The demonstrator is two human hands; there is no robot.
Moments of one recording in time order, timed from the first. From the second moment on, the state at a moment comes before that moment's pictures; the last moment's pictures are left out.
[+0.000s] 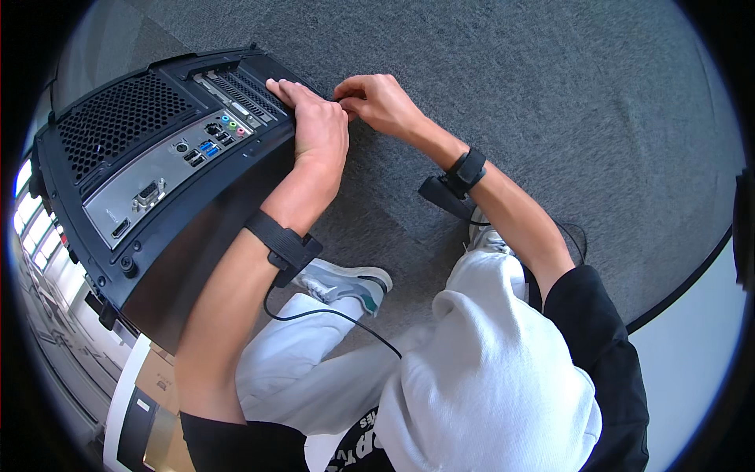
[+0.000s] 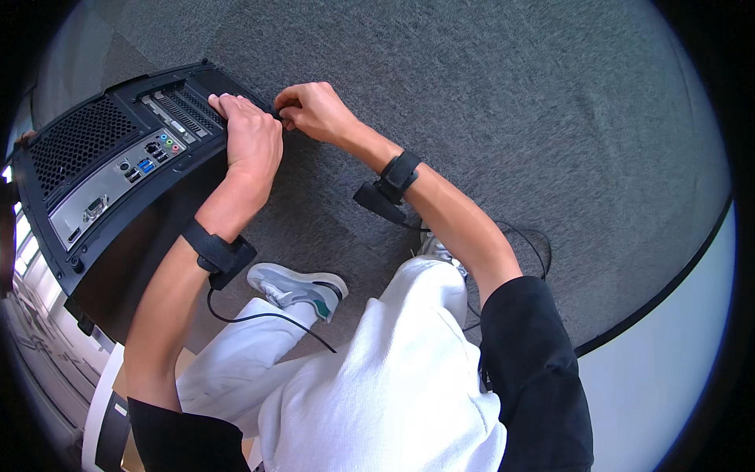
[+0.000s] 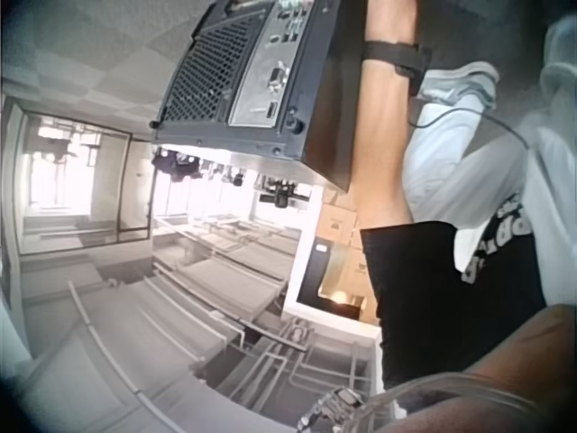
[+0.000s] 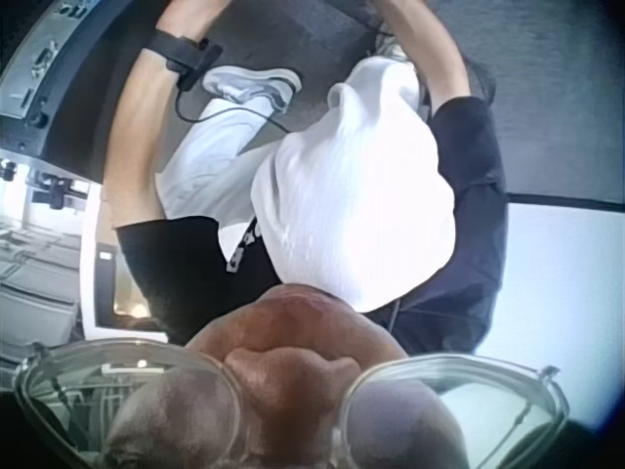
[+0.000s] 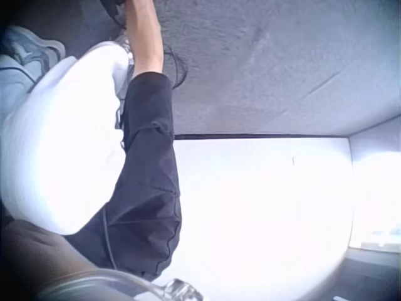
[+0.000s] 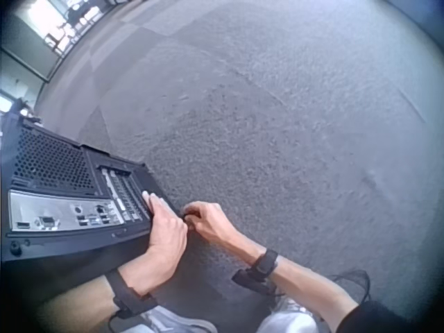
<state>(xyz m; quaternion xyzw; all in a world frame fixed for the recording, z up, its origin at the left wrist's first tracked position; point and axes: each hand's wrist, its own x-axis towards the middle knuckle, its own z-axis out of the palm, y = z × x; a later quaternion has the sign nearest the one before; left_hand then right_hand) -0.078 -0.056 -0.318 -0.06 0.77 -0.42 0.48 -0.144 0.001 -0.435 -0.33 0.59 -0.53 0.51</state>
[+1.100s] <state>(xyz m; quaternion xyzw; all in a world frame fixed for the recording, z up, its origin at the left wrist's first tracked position) -0.094 -0.080 -0.309 -0.12 0.85 -0.26 0.44 -0.134 0.006 -0.447 -0.38 0.60 -0.58 0.39</state>
